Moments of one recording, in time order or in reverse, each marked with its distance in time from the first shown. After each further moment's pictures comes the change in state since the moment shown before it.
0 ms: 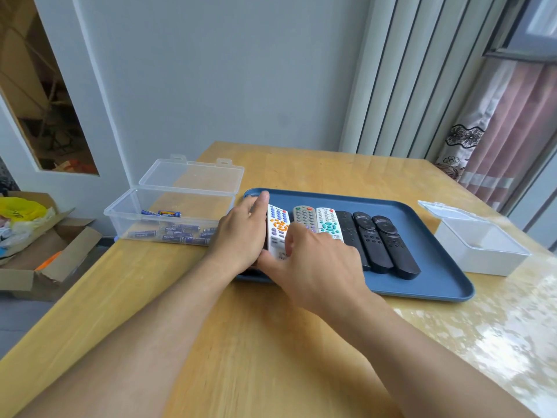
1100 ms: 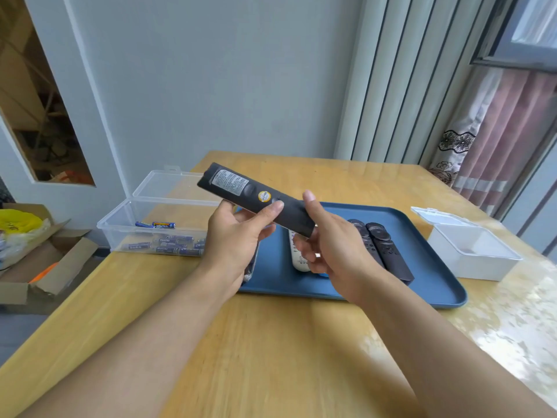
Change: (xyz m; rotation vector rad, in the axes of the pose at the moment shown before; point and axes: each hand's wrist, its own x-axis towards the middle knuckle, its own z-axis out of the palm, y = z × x) left_hand -0.015 0.018 0.004 -0.854 0.001 0.098; right_hand 0.032 0.034 -0.017 1.261 -0.188 0.319
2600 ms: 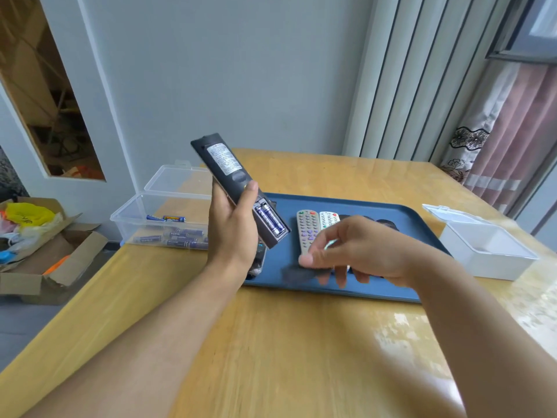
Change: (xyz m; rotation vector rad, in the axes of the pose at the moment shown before) left_hand 0.006 0.001 -0.006 0.058 0.188 0.224; right_hand -0.011 -0.023 -0.034 -0.716 -0.410 0.003
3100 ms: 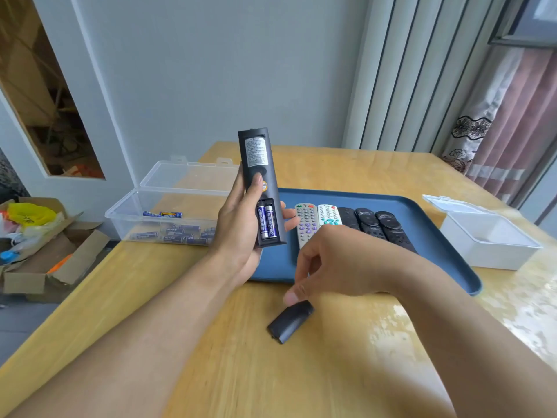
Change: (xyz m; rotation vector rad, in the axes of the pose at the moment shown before) left_hand -0.009 0.005 0.009 -0.274 -0.220 -0.360; right_hand -0.002 -0.006 0.022 -0.478 -0.002 -0.058
